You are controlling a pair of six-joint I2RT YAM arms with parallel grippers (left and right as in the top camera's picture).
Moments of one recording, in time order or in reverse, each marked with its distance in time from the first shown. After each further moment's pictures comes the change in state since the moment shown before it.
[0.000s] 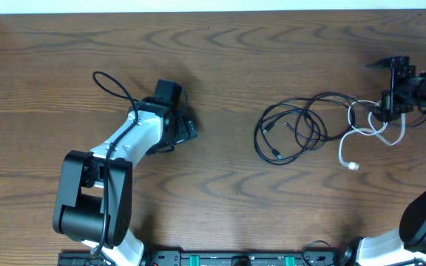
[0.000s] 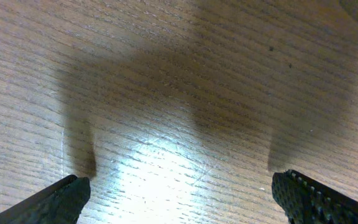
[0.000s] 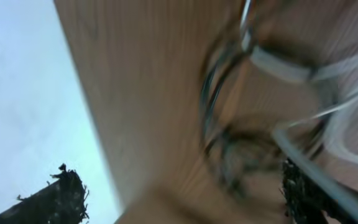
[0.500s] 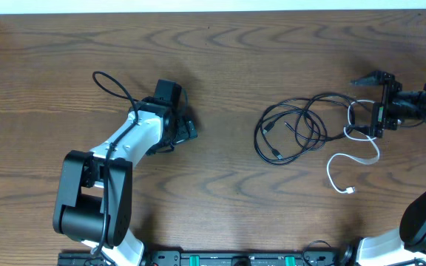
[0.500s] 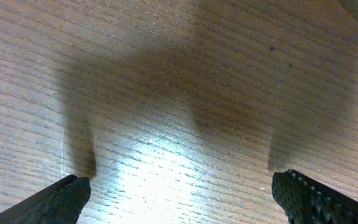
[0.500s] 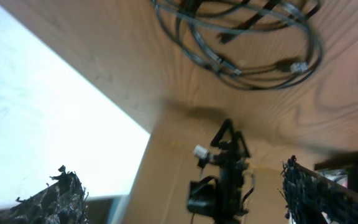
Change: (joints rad) left arm 0.000 0.000 0.000 0.000 0.000 0.000; right arm -0.009 0.000 0.001 -0.314 -0.351 0.167
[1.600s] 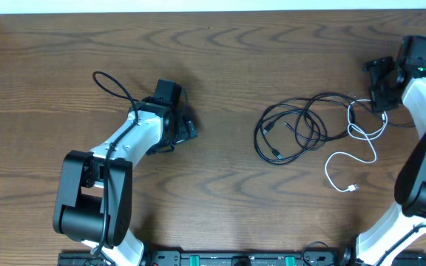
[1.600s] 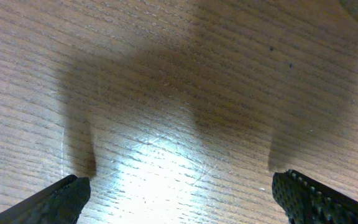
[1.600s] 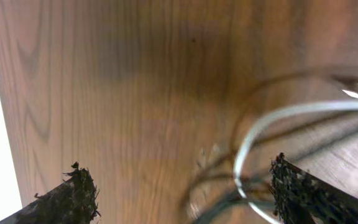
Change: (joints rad) left arm 0.000 0.000 0.000 0.000 0.000 0.000; right arm 0.116 0.247 -0.002 0.614 0.756 -0.149
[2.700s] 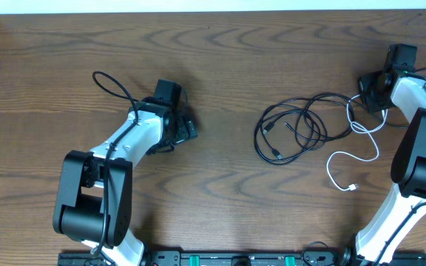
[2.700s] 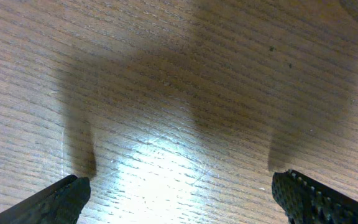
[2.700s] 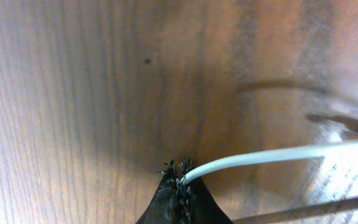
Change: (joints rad) left arm 0.000 0.000 0.000 0.000 0.000 0.000; right arm 0.006 0.160 0.015 0.067 0.035 -0.035
